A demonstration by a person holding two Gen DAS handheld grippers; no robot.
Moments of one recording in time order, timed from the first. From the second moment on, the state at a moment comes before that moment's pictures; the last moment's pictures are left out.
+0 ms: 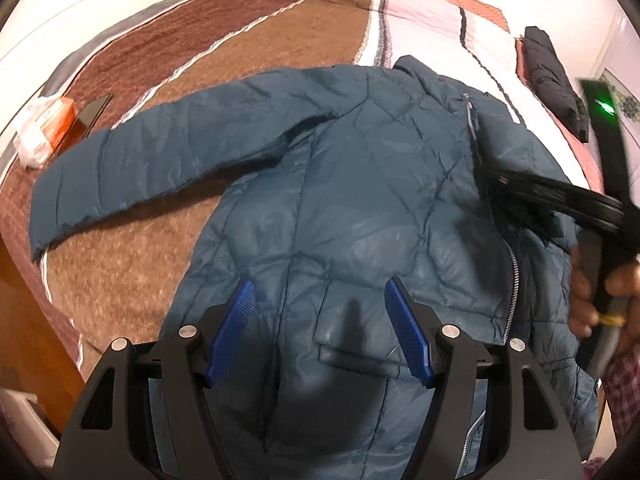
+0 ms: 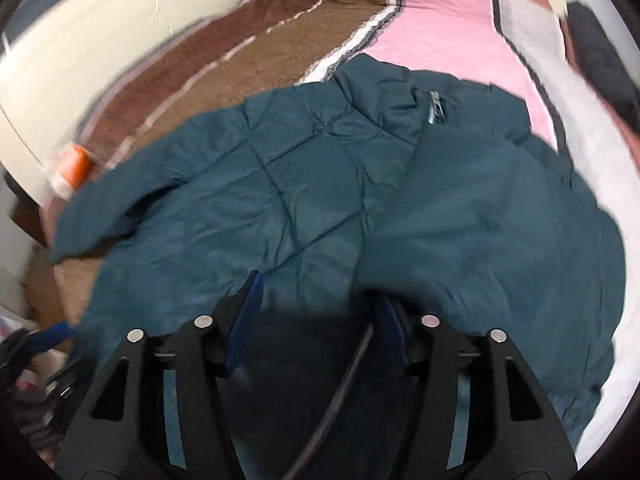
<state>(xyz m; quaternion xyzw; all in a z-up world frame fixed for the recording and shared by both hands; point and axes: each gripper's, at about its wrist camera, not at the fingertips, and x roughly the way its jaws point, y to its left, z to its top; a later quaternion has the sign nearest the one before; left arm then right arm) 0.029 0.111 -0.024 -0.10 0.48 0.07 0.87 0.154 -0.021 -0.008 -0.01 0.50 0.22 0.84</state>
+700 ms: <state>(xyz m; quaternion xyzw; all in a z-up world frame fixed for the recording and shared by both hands) 0.107 -0.120 -0.014 0.24 0.36 -0.20 0.88 0.042 -0.206 0.013 0.16 0.48 0.12 0.85</state>
